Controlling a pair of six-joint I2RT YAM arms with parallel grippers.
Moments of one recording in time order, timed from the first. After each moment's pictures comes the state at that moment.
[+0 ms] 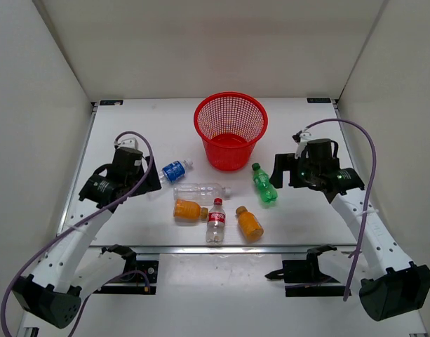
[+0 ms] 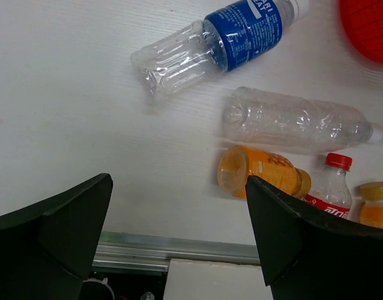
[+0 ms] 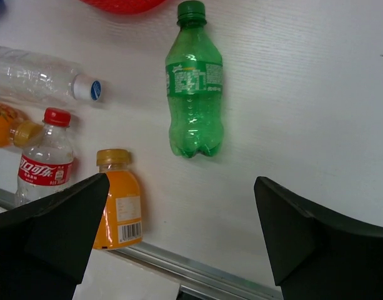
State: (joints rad) left arm -0.40 0.95 1.01 -0.95 -0.27 -0.51; right arm 0.25 1.00 0.95 -0.73 -0.18 0.16
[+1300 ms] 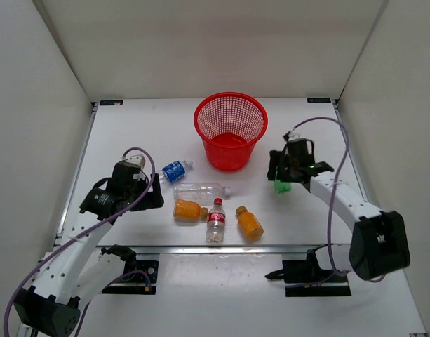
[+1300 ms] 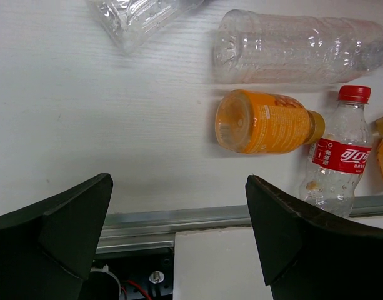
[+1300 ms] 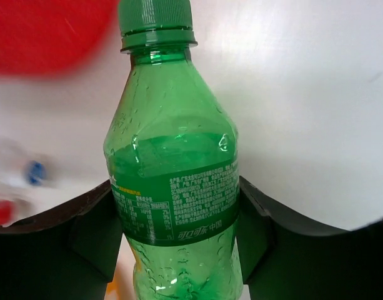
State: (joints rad) left arm -0.36 0.83 0.83 -0.94 -0.07 -0.43; right arm 0.30 1.33 0.80 -0.35 0.02 0.28
